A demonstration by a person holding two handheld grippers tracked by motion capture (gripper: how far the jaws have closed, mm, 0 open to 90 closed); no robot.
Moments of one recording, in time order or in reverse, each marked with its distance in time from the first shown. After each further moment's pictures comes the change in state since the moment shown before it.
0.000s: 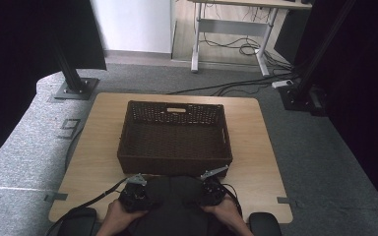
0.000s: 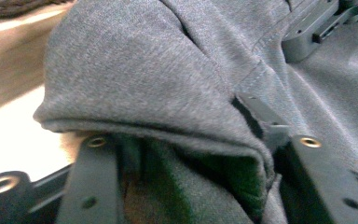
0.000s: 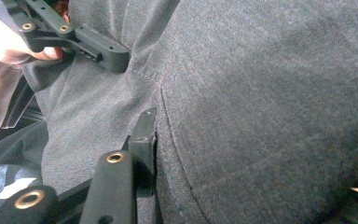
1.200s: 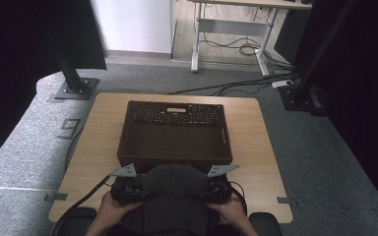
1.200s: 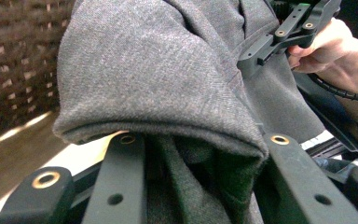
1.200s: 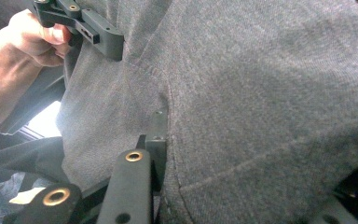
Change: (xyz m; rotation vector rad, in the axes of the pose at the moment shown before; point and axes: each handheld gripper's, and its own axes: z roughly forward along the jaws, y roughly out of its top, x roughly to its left) left arm -0.013 0.026 -0.049 -0.193 -0.133 0.118; right arm 0.035 0.013 -0.039 -0.178 -0.040 -0.214
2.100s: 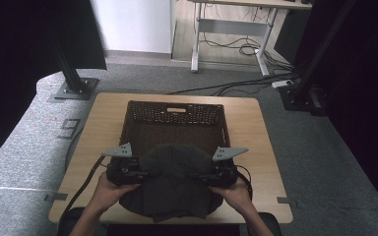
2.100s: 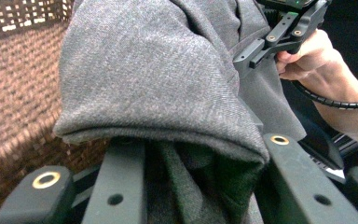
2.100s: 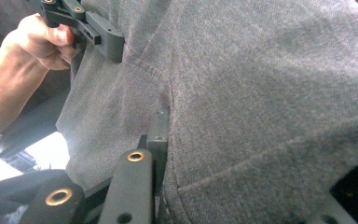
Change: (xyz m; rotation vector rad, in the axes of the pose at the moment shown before) left arm -0.007 0.066 -0.031 -0.071 -0.028 0.090; right arm 0.016 0.061 -0.036 -0.090 -0.054 -0.120
